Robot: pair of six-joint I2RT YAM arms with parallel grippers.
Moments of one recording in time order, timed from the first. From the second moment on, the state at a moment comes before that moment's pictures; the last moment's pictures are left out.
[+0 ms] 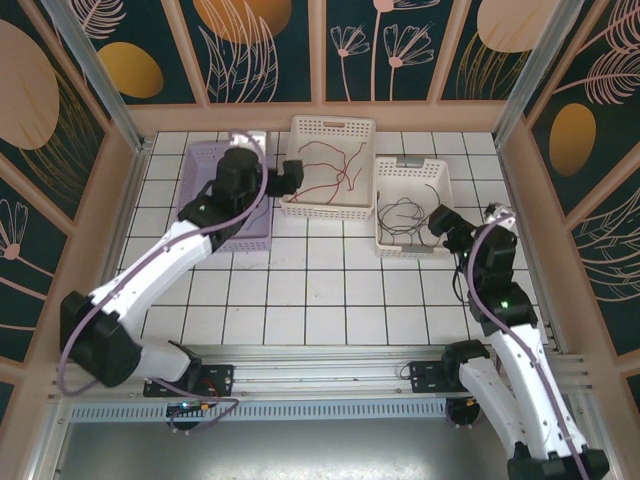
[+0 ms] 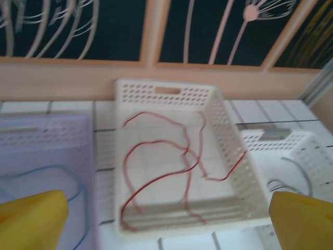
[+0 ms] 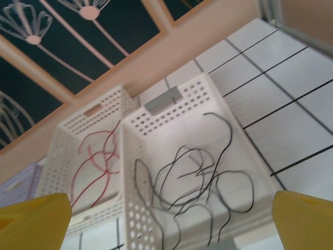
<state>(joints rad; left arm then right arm) -0.56 1.35 1.18 -0.19 -0.22 -0.34 0.19 0.64 0.68 -0.39 0.21 0.61</state>
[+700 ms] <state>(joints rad) -0.56 0.82 0.57 -0.10 -0.57 -0.38 0.12 1.00 0.29 0.51 0.25 0.17</state>
